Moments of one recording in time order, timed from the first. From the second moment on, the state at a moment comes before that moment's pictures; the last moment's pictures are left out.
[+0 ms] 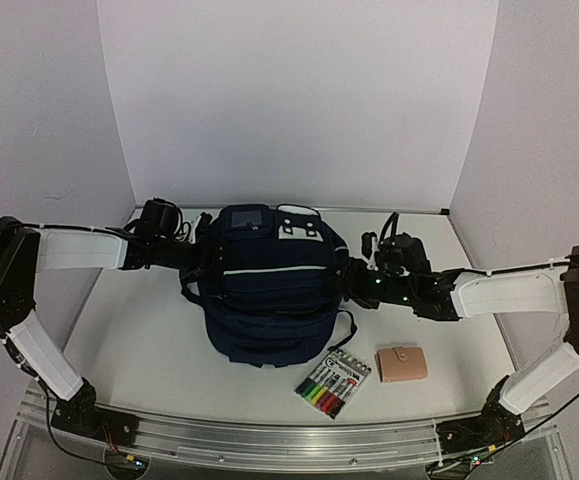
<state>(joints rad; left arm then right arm) -0.47 1.62 0.97 -0.02 0.59 -0.60 0.77 1.50 0.78 0.23 -0.06 0.94</state>
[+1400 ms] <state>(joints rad) -0.87 1.55 0.93 -0.22 0.24 -0.37 0.56 1.52 0.93 0.10 -0.07 0.71</state>
